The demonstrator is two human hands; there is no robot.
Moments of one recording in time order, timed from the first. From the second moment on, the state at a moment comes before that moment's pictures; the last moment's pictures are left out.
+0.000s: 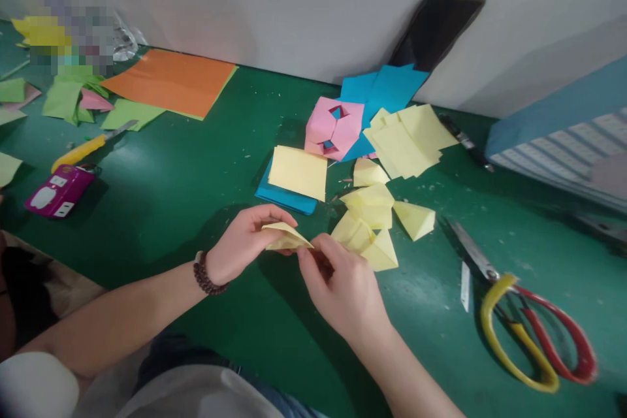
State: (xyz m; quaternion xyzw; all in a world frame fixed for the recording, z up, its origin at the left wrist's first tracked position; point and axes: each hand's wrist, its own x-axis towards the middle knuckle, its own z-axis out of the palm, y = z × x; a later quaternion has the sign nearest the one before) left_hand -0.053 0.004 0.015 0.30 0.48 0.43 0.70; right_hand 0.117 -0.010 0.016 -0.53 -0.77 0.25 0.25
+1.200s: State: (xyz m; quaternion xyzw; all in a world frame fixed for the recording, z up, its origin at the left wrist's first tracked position) left_hand -0.059 -0.003 0.014 0.55 0.42 0.49 0.54; right_hand 0.118 -0.007 0.024 -0.53 -0.54 0.55 0.36
